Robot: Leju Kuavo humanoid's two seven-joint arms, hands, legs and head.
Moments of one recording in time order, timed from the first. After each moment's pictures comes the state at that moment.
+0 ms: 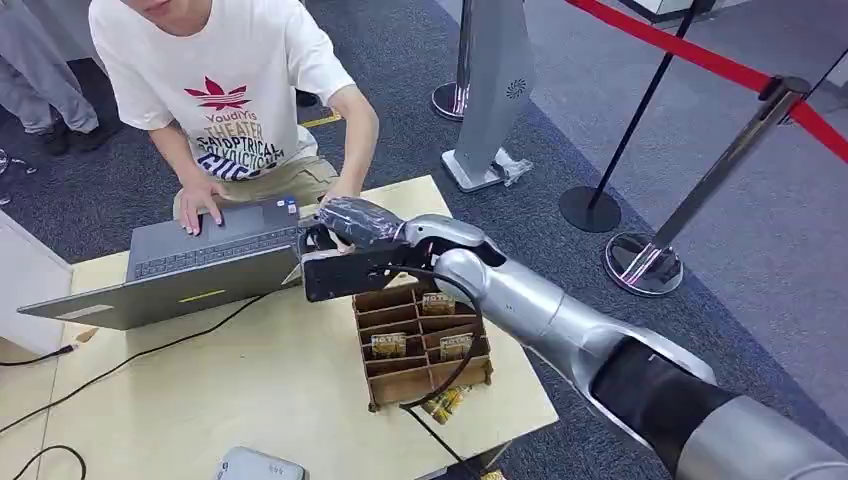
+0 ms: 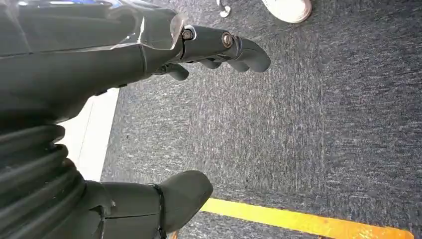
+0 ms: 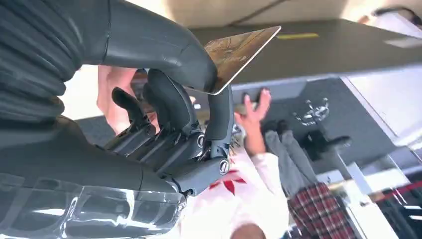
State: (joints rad) left arm -0.07 -0.09 1.19 -0.29 -1.31 0.26 0.07; right arm -0.73 -0.26 0.67 -1.32 0.30 0.31 -0.13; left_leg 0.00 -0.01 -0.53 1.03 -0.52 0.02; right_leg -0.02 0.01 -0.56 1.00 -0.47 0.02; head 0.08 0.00
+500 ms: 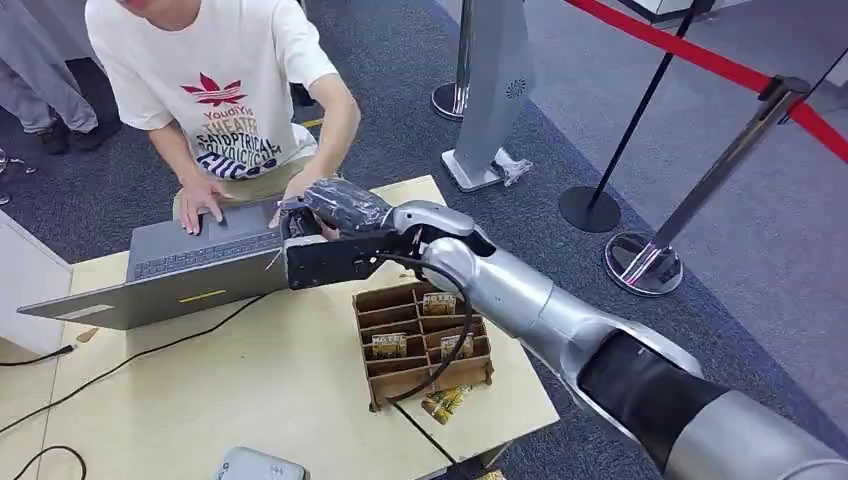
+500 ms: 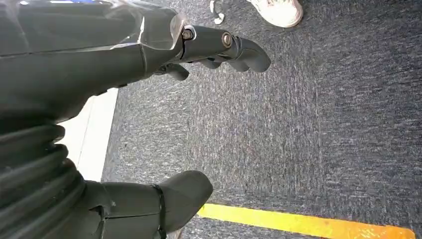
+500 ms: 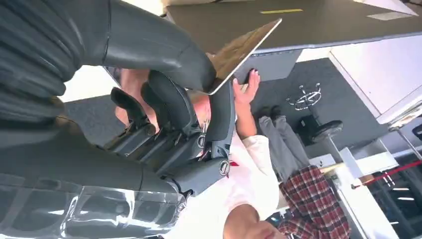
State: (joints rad) left arm -0.07 -0.09 1.17 -0.29 -1.33 0.26 0.07; right arm -0.77 -0.21 0.66 -1.30 0.33 0.29 -0.14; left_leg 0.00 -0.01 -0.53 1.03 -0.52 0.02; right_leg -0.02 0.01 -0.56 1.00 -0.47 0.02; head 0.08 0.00
